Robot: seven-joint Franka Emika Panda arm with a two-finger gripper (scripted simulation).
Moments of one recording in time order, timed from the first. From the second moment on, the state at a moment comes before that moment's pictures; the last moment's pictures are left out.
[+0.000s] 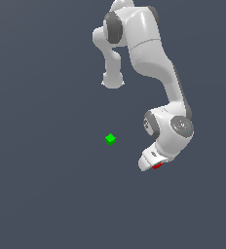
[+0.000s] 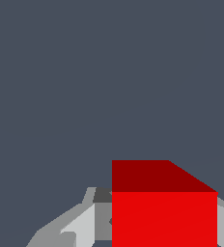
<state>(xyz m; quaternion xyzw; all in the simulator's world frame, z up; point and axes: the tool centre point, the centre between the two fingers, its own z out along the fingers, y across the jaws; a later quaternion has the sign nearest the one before) 0.072 0.204 0.028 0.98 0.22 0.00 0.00</state>
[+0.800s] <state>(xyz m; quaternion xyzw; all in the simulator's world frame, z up) 0.073 0.204 0.116 0.98 0.22 0.00 0.00</state>
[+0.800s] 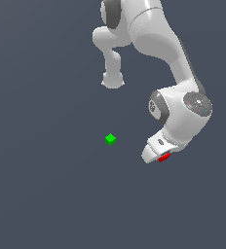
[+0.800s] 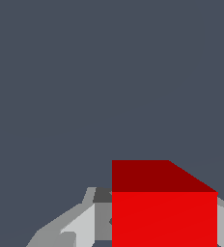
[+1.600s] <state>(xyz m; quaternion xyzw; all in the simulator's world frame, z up) 0.063 0.189 0.115 0.98 0.22 0.00 0.00</state>
